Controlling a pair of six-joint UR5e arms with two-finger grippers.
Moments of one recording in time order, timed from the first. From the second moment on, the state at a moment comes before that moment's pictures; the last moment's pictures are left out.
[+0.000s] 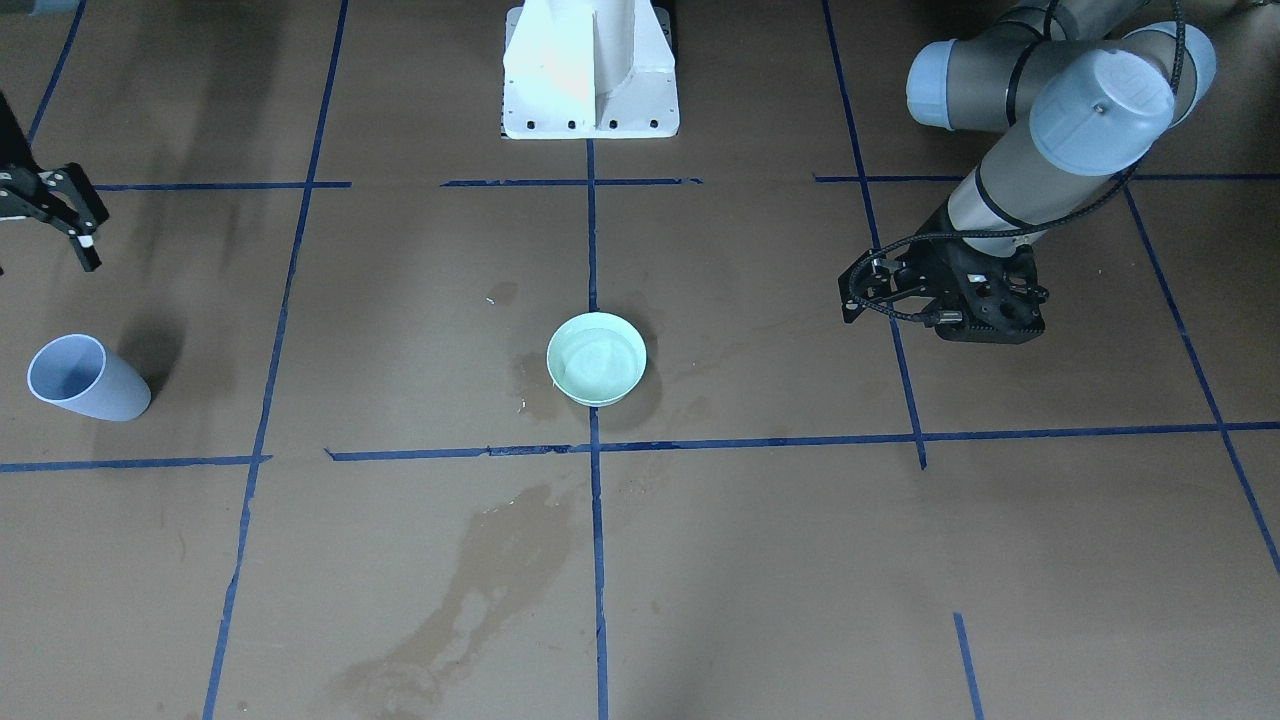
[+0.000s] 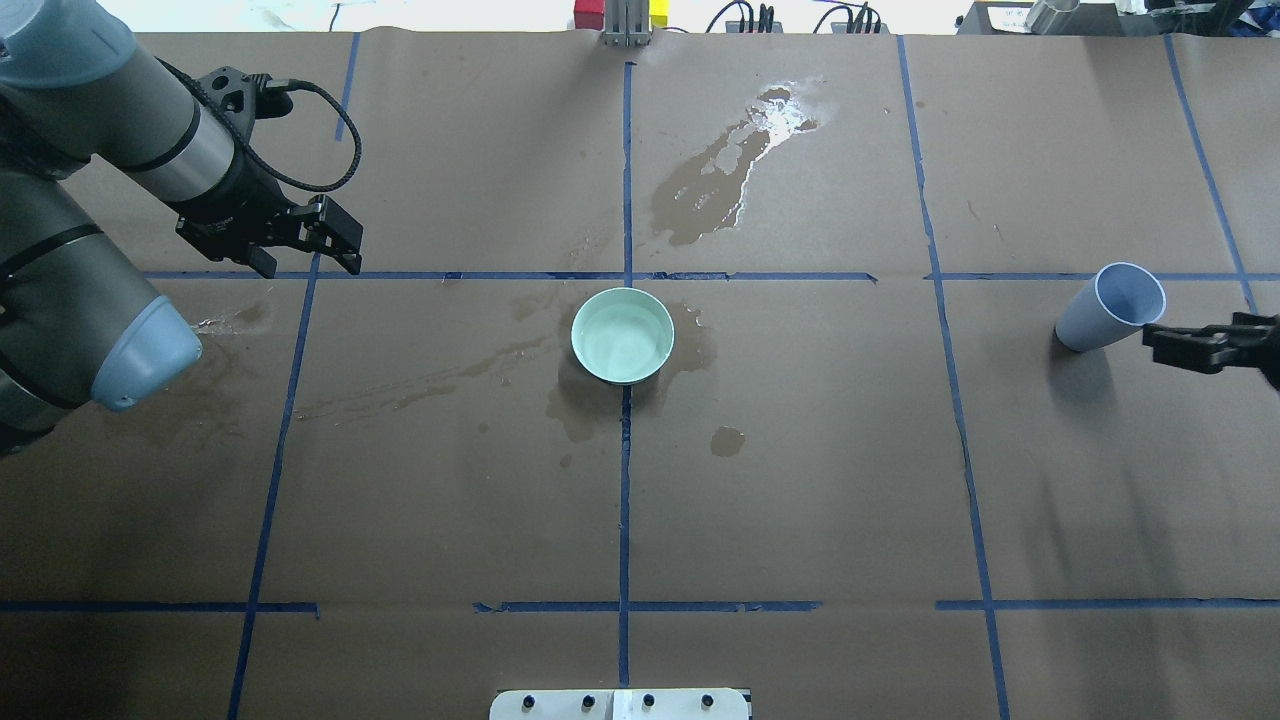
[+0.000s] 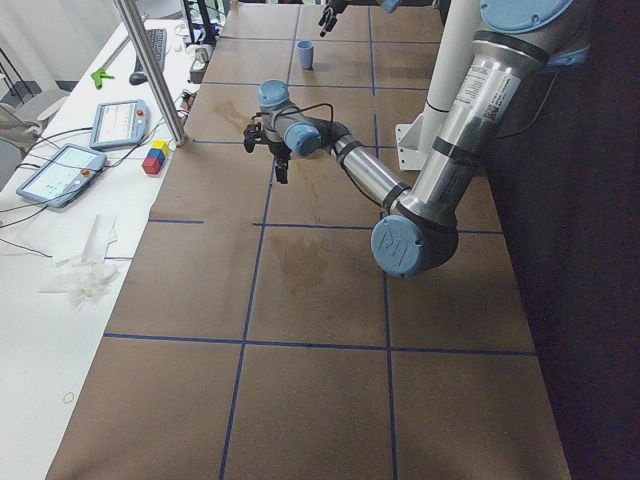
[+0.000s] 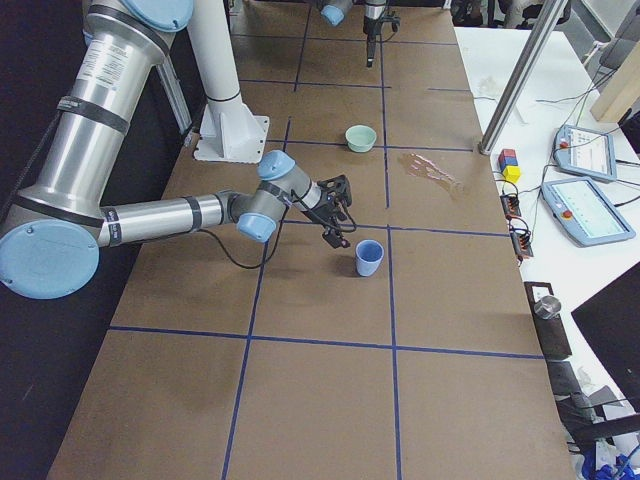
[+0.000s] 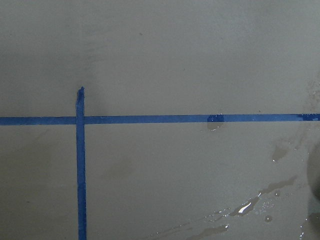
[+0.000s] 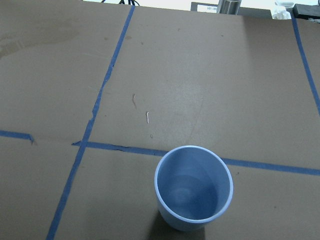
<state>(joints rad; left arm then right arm) -0.92 -1.99 -1.78 -1.64 -2.25 -0.91 0.71 -1.96 2.00 -0.63 1.46 0.97</state>
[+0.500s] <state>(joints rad) -0.92 -1.99 -1.78 -1.64 -2.25 -0.91 0.42 -1.94 1.75 -0.35 0.98 1.09</state>
